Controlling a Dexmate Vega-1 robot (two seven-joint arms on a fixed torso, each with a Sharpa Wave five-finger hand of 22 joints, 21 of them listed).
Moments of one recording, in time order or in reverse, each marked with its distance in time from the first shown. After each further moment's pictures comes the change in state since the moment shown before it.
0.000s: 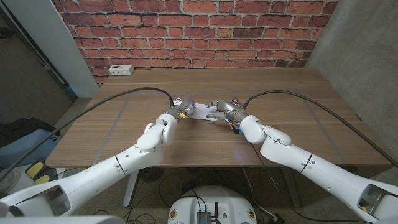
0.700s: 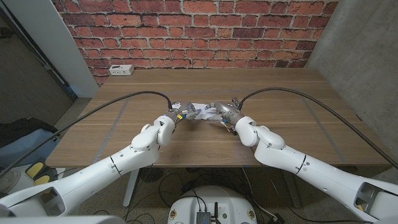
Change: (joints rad) left arm 0.022 0.022 -0.037 0.011 -0.085 -0.079 -0.036; left_hand -0.346 -0.075 -0.105 0.201 -0.007 0.009 0.034 0.005 -0.005 0.004 0.026 0.005 -0.005 0.005 0.000 0.016 -0.002 0.019 0.011 -0.021 -0.005; right arm 0.037 0.020 -0.095 -0.010 -0.179 -0.120 0.033; right_hand 0.027 -0.003 0.002 -0.010 0.004 -0.040 -0.018 0.000 0.000 -0.033 -0.033 0.000 -0.005 -0.025 0.000 -0.014 -0.016 -0.011 -0.011 -0.008 -0.005
